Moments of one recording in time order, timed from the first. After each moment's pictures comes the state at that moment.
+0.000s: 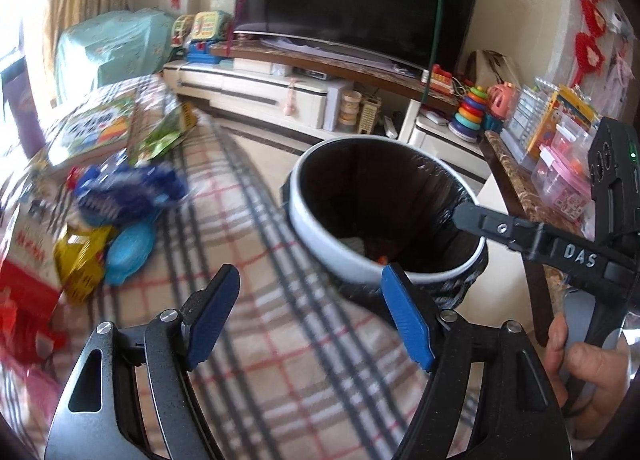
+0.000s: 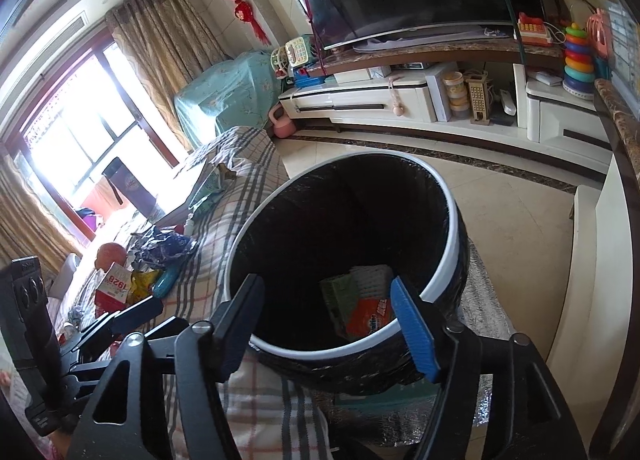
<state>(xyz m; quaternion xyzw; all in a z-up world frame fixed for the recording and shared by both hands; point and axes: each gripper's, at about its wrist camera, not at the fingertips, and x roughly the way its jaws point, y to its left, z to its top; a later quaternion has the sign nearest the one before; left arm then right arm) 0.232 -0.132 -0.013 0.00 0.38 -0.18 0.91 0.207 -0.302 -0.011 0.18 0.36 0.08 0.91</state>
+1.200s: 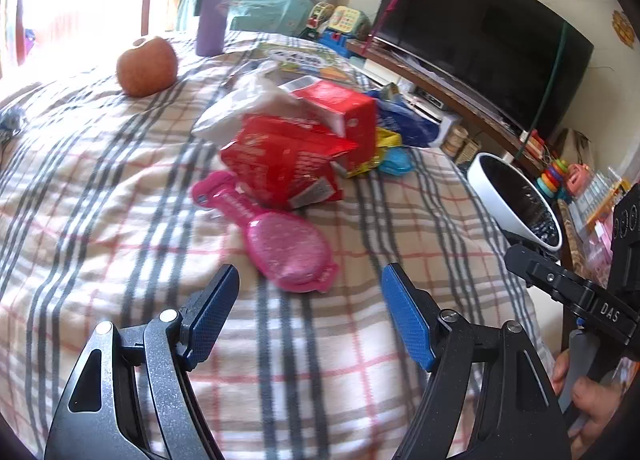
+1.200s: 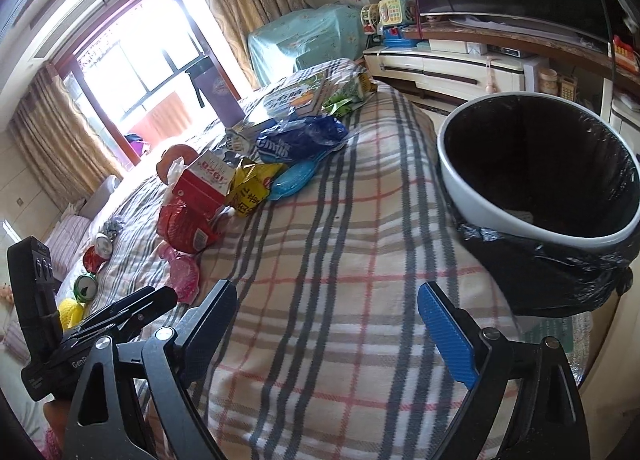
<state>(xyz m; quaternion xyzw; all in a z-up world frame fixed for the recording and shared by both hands) 0.145 0.053 -0.043 -0.13 0.39 -0.01 0.91 0.178 -0.144 -0.034 0.11 0.40 0.20 0.89</state>
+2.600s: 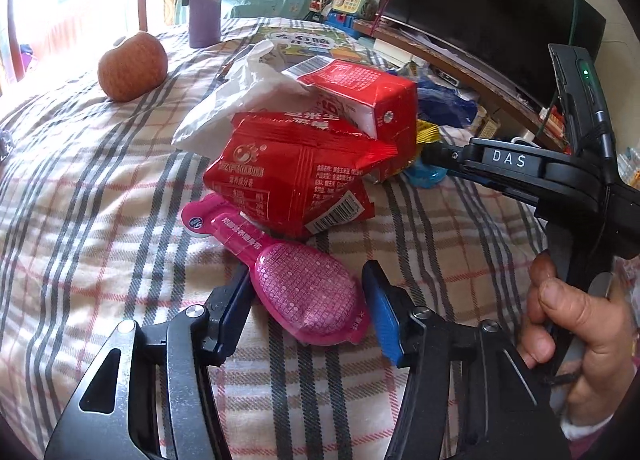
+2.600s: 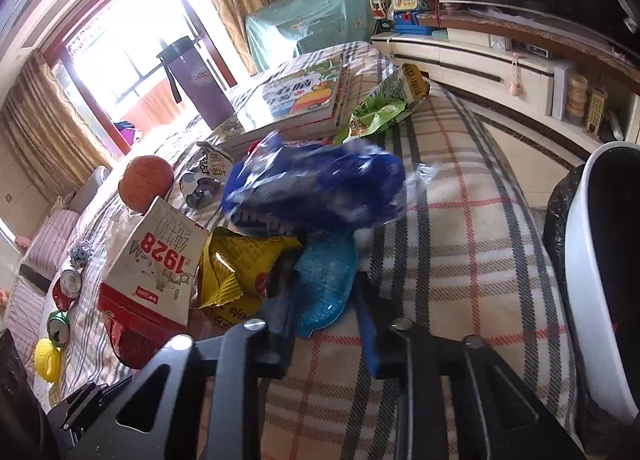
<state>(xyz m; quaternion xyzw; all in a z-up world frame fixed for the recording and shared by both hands) 0.191 0.051 -0.059 -0.08 0.42 0.00 0.91 0.288 -0.083 -0.051 0.09 0.42 0.20 0.88</state>
